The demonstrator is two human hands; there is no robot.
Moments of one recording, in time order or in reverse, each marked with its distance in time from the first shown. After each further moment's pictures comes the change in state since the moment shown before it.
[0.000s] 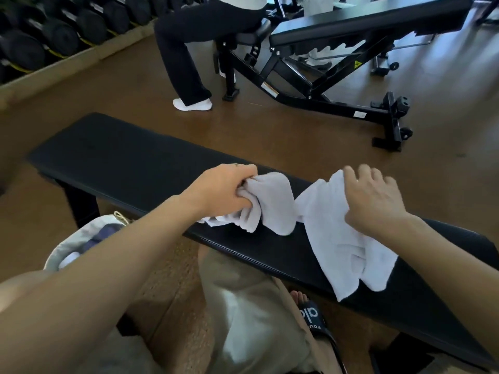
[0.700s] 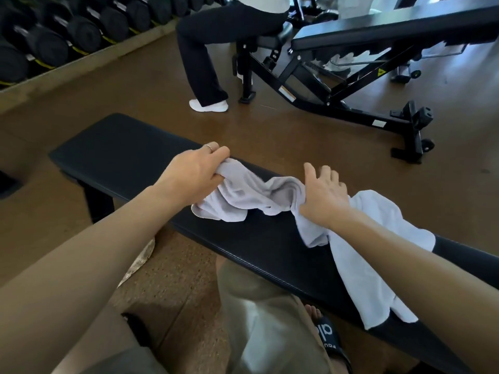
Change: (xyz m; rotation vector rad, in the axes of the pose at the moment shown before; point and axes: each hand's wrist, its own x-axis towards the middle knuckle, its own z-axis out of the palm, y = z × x) left_hand -0.014 -0.080 -0.050 0.365 0.195 -0.077; right_hand 0.067 -0.110 -0.008 0.388 -0.048 -0.054
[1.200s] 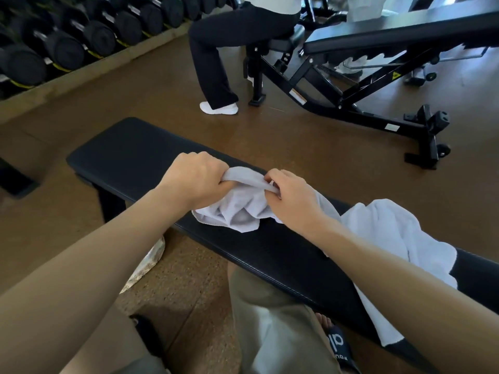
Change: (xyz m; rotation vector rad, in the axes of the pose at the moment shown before) left_hand -0.004 -0.002 -0.029 0.200 -0.118 -0.123; right_hand 0.006 -0.068 0.007 0.482 0.169 -0.365
